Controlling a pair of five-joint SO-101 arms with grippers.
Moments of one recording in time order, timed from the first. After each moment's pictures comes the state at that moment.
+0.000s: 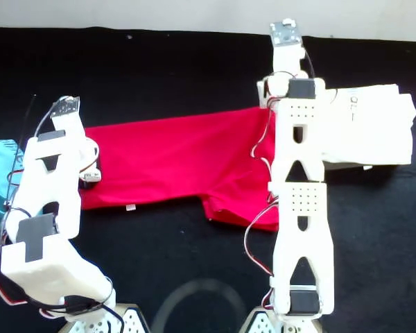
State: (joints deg) left arm -21.9 12.7 23.9 50.2 -2.2; right arm -4.8 72.9 -94.0 83.9 10.9
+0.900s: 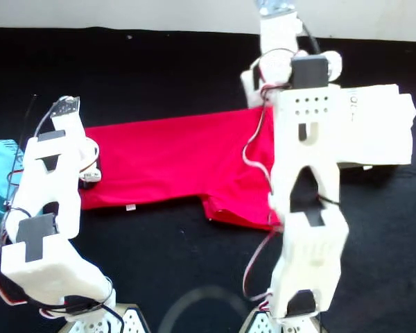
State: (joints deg) left arm -21.9 12.7 23.9 50.2 -2.2; right arm -14.2 21.8 -55.9 100.5 10.9
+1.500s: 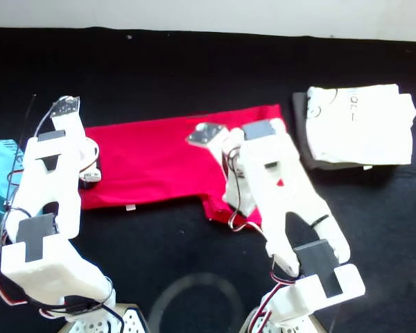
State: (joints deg) left arm -21.9 12.7 23.9 50.2 -2.2; right arm -22.9 0.7 17.2 86.6 36.5
